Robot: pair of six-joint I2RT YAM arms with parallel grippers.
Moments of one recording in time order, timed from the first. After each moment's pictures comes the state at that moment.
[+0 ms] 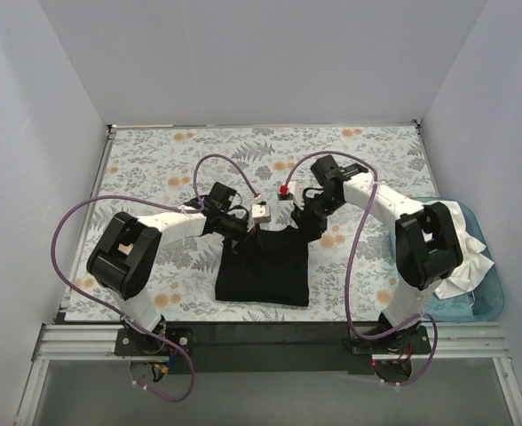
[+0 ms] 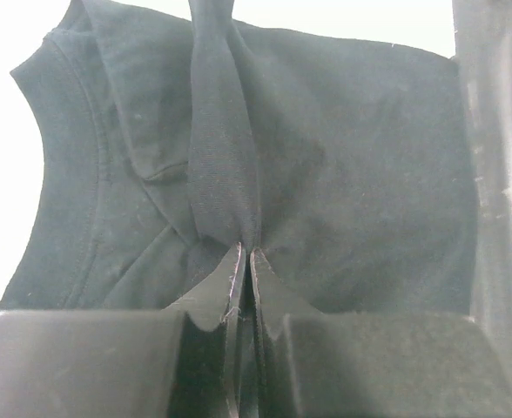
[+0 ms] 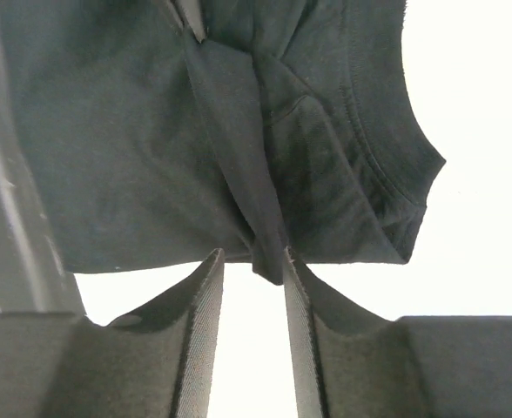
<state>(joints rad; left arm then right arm) -0.54 1.73 0.95 -0.26 0.95 0.59 0.49 1.75 1.28 -0.92 -0.68 -0.77</state>
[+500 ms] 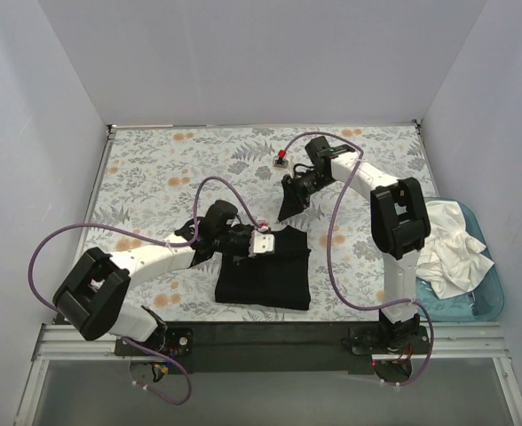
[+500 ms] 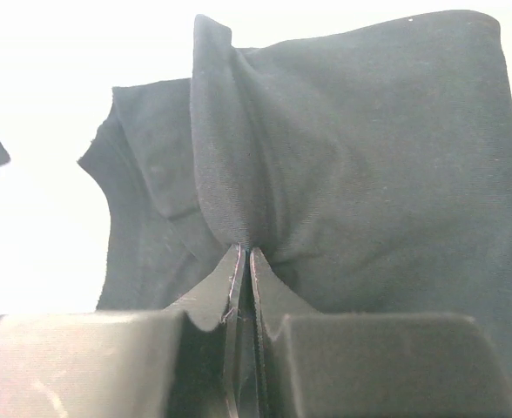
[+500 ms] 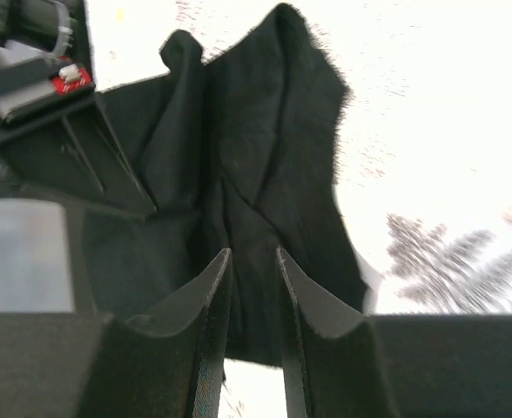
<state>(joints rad) -0.69 1.42 0.70 -0.01 0.68 0.73 0.41 2.04 1.61 -0.90 -1.02 -0.55</state>
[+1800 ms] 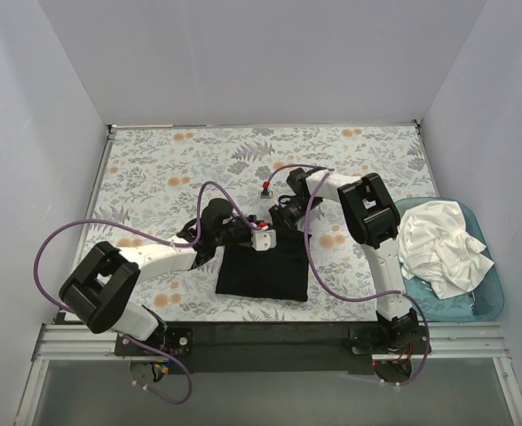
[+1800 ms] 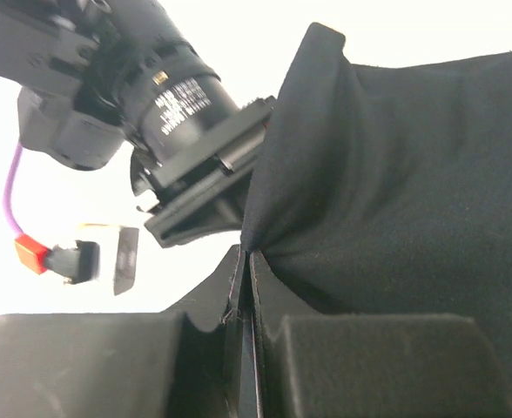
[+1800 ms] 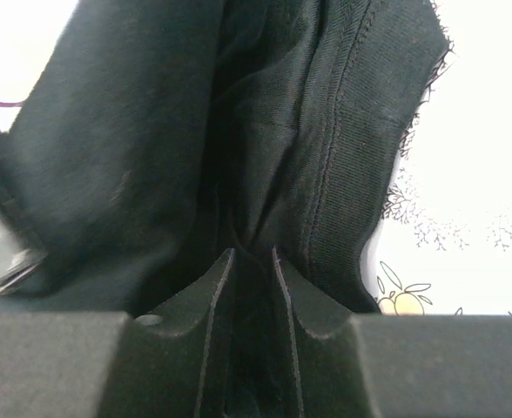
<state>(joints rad) -0.68 1.46 0.64 0.38 0.48 0.91 0.51 2.31 1.59 -0.96 -1.14 -0.61</state>
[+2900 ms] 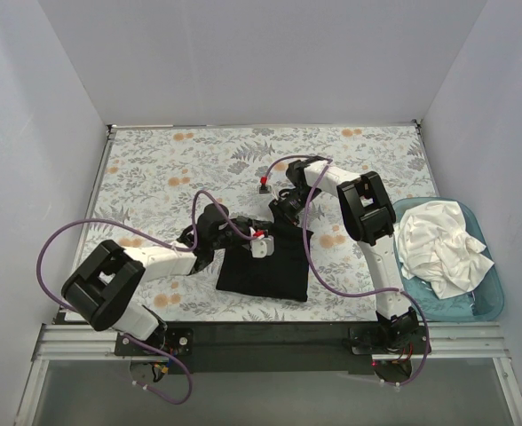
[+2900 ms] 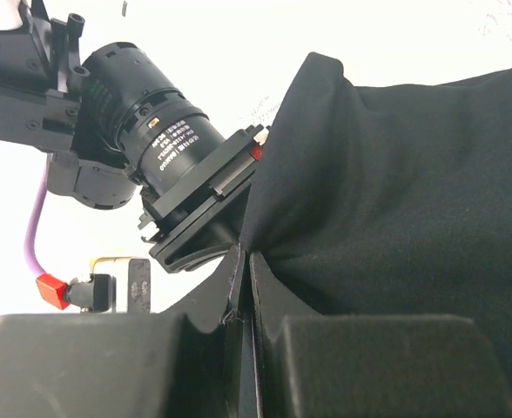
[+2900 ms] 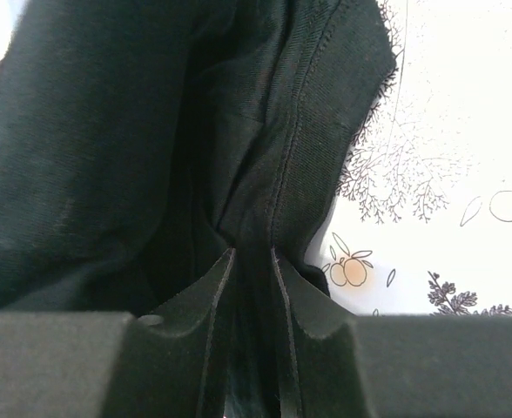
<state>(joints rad) -0.68 1.47 0.56 0.60 0.53 0.97 0.50 2.38 1.78 -1.16 -1.03 -0.74</state>
